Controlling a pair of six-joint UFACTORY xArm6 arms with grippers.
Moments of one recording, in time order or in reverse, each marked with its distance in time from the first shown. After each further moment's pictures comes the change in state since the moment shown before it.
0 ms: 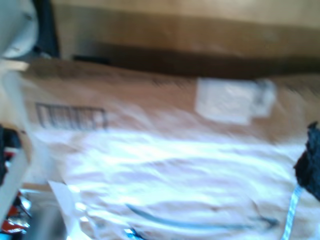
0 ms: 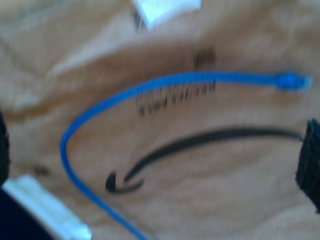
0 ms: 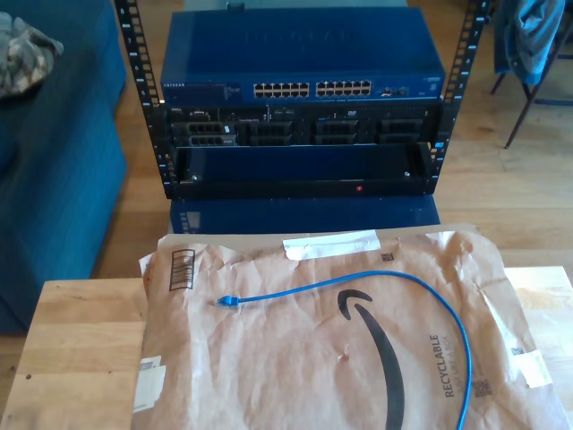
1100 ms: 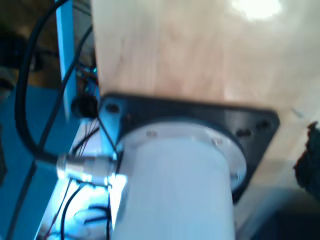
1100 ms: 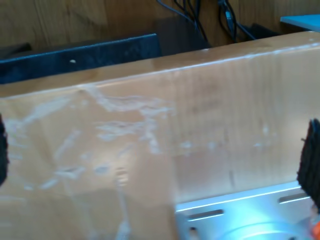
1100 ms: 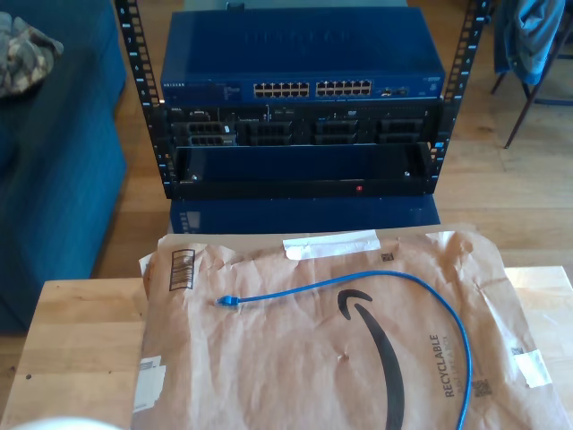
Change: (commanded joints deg) left arm 44.9 -4.7 27.2 22.3 -14.4 43.6; right arm -47.8 -15.6 36.2 -19.9 -22.1 -49.4
